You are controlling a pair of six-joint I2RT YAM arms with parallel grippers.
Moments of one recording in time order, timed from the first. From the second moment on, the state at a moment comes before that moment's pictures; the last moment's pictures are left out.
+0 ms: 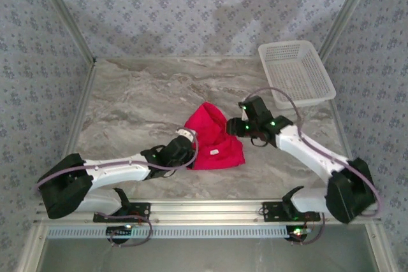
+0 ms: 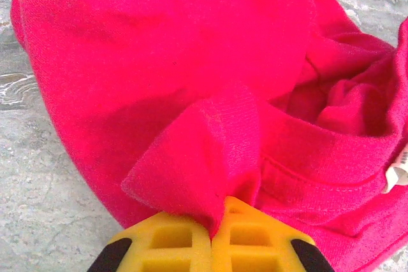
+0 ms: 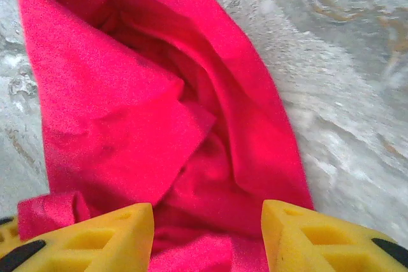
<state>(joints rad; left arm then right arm) -1.01 1.30 0.54 -0.03 -0.22 -0.57 0.56 1.41 0.95 -0.49 -0.15 0.50</state>
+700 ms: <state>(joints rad) -1.01 1.30 0.54 -0.03 -0.24 -0.57 0.58 1.73 1.11 -0.43 -0.32 0.49</state>
